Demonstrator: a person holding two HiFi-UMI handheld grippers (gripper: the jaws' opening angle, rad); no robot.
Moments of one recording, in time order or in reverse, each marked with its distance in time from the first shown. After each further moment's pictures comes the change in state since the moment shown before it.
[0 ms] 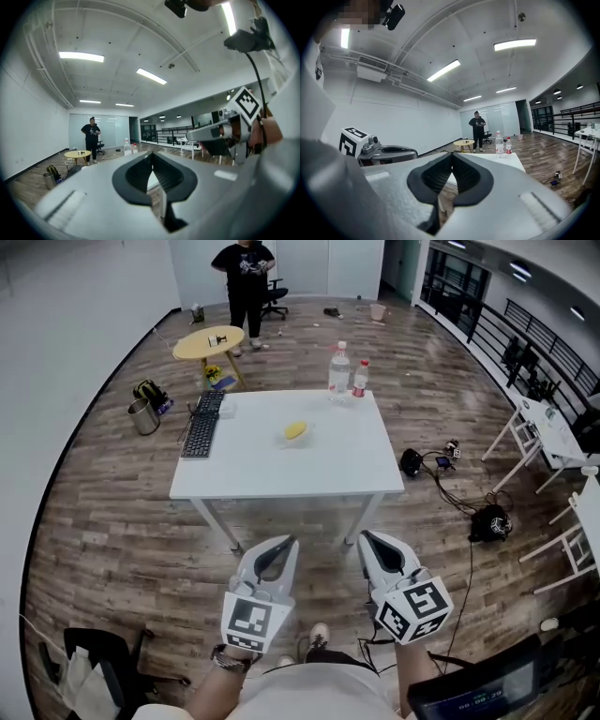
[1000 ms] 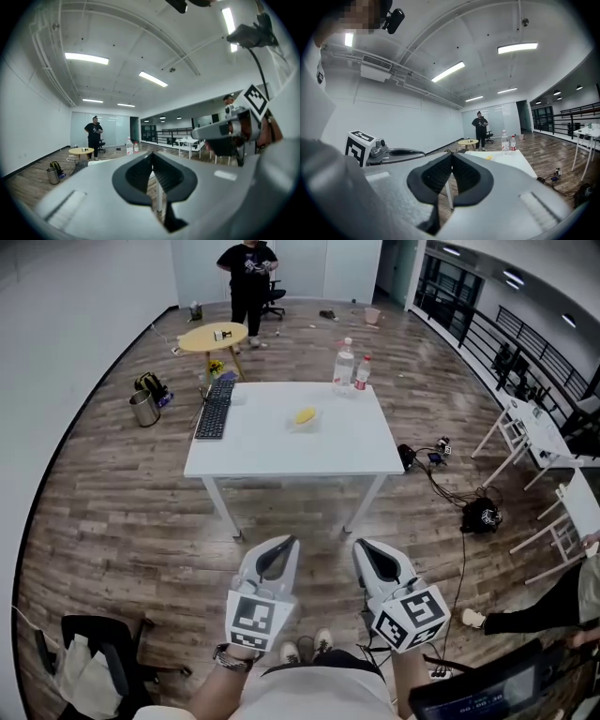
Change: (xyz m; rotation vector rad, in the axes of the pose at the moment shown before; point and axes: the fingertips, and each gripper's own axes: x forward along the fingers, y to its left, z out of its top) left arm -0.094 -0.009 -0.010 -0.039 -0.002 -0.001; right arm -0.052 0.105 -0.008 -0.003 0.002 -0.001
